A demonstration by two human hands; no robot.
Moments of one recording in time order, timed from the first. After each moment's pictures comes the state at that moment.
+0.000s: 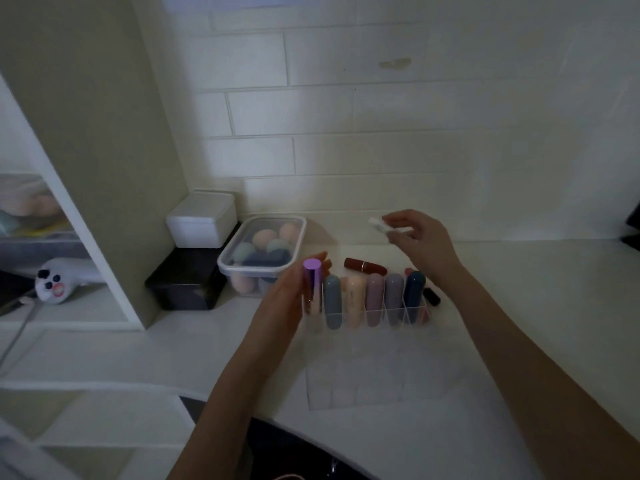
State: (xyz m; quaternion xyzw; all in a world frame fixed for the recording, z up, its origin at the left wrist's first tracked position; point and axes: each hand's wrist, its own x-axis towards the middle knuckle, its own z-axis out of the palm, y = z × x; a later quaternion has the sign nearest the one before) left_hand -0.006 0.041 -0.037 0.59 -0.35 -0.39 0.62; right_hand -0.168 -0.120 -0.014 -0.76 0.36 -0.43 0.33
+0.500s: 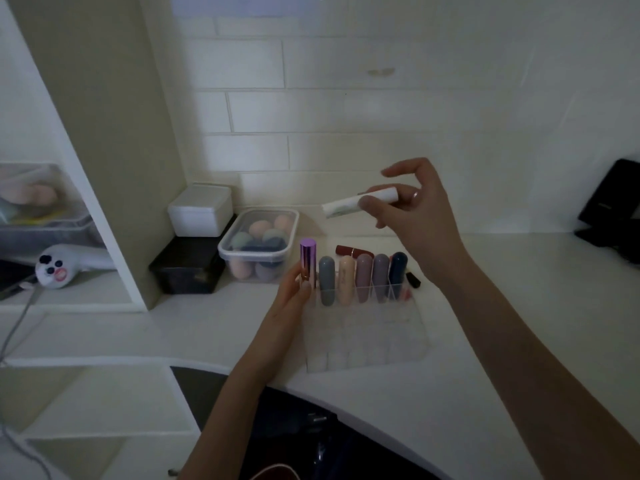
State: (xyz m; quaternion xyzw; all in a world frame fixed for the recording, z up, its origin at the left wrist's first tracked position) left_hand -0.026 0.102 -0.051 0.56 -0.52 -0.32 0.56; right_hand -0.180 0.006 0.063 -0.70 0.23 -0.52 0.43
